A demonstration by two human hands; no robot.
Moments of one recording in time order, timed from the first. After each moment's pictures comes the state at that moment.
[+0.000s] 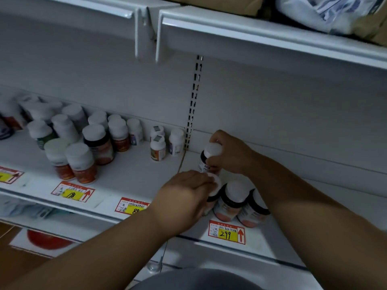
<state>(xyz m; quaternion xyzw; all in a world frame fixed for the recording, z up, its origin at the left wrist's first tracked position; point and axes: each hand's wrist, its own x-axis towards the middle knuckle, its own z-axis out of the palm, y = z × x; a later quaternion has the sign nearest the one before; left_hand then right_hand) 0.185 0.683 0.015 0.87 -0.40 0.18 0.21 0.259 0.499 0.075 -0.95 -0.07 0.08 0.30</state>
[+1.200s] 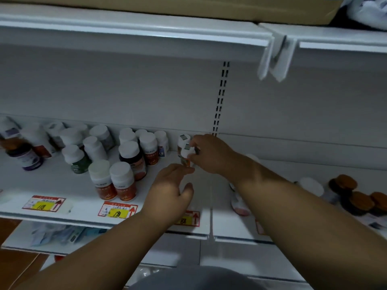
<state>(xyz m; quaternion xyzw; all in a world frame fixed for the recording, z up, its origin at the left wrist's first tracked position) 0.215 0.801 0.015 0.90 -0.21 0.10 0.37 0.278 0.637 0.064 -0.97 -0.10 -0.02 0.23</state>
